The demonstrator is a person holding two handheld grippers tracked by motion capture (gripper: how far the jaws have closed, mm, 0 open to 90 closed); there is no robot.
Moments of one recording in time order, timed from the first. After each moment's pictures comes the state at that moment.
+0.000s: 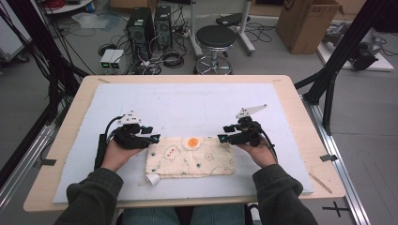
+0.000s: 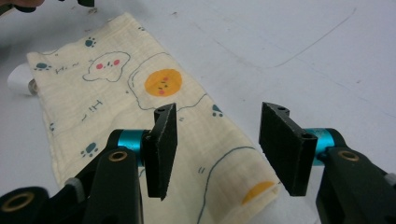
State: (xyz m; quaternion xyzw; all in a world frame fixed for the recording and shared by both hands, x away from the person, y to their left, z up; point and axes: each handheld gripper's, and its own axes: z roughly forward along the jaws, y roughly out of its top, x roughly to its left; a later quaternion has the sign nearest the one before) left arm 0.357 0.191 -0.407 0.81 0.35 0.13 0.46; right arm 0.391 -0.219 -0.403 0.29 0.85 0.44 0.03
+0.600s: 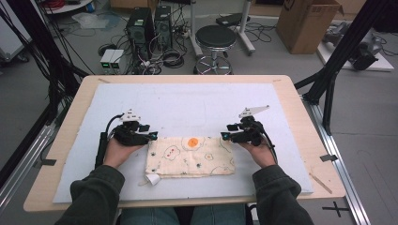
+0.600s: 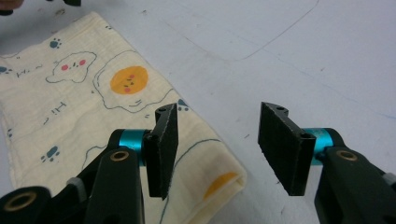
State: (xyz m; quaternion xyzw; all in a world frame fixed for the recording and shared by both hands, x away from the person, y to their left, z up) left arm 0.375 0.194 -0.423 0.81 0.39 0.14 0.43; right arm 0.399 -0.229 -0.416 0.32 0.84 0.44 0.06
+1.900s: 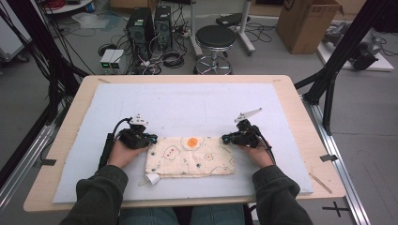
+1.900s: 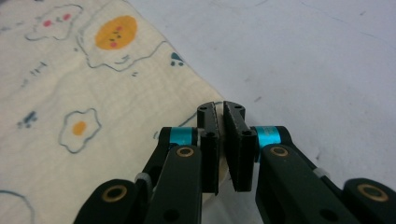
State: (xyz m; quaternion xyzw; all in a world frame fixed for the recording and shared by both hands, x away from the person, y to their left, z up) left arm 0.376 0.186 -0.433 0.83 0.39 0.12 0.38; right arm 0.407 -0.224 -0.438 0.31 0.86 0.40 0.01
